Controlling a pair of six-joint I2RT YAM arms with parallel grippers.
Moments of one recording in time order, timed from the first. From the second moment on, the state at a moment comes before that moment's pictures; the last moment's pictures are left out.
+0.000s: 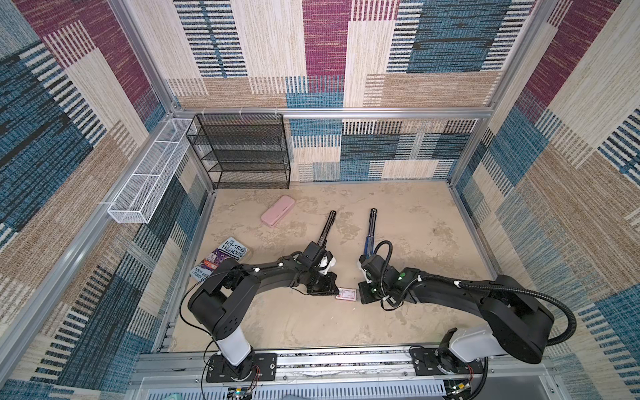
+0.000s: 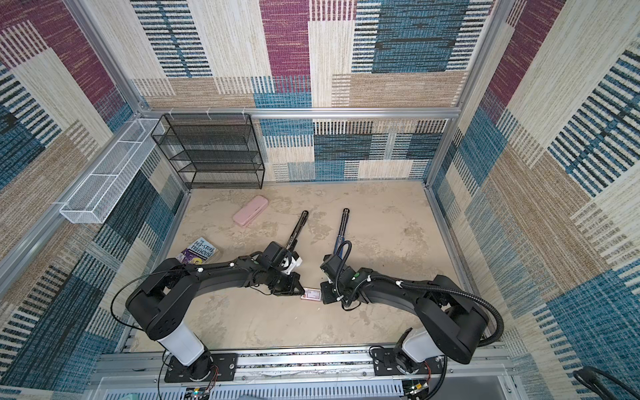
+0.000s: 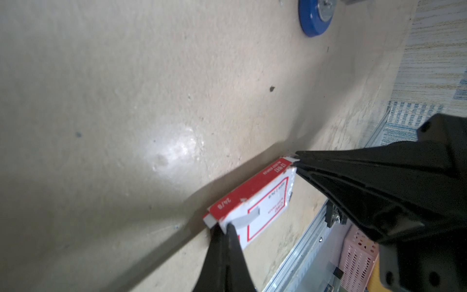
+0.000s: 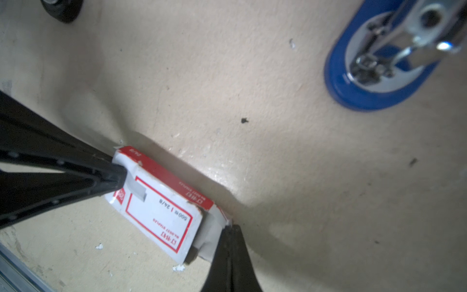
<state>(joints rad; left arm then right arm) -0.68 1.70 0.83 -0.25 0.55 -0.57 0.80 1.44 0.66 -0.33 -0.07 0.54</state>
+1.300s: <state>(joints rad) -0.68 1.70 0.83 -0.28 0.54 -0.57 0.78 1.34 0.64 -0.28 -0.17 0.54</state>
